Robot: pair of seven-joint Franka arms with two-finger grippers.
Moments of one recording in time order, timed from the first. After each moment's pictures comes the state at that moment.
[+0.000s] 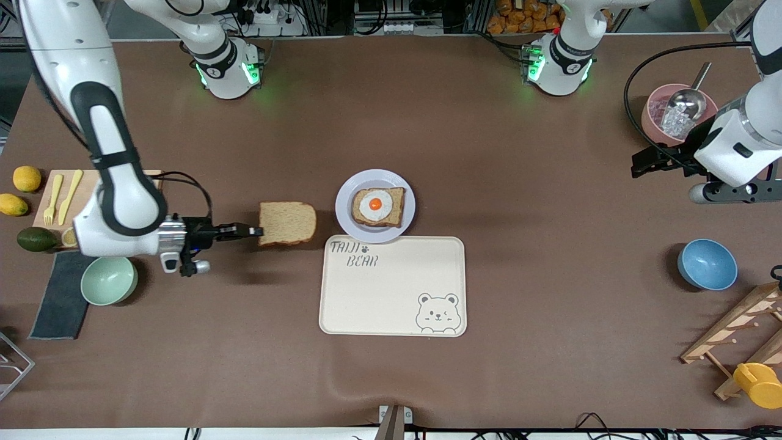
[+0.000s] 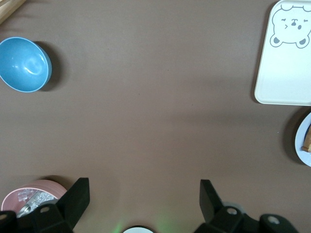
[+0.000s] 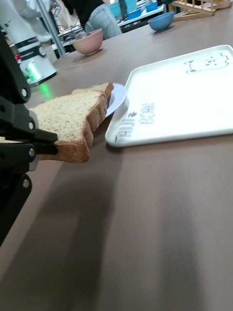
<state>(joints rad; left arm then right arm) -0.01 0.09 -0.09 -1.54 -0.01 1.50 -0.12 0.08 0.49 -0.01 -1.91 0.94 1.93 -0.50</state>
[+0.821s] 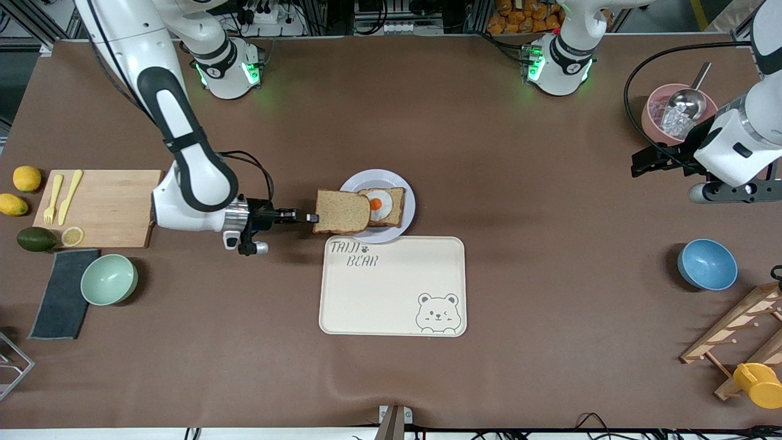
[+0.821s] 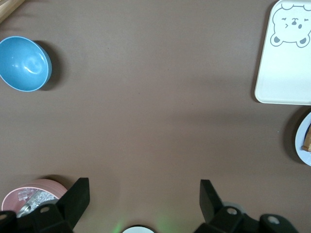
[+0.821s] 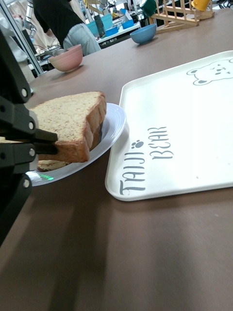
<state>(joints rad) -0.01 0.09 -0.09 -1.54 -0.01 1.50 -0.12 0.31 0.45 -0.01 -2.06 1.23 2.16 -0.48</state>
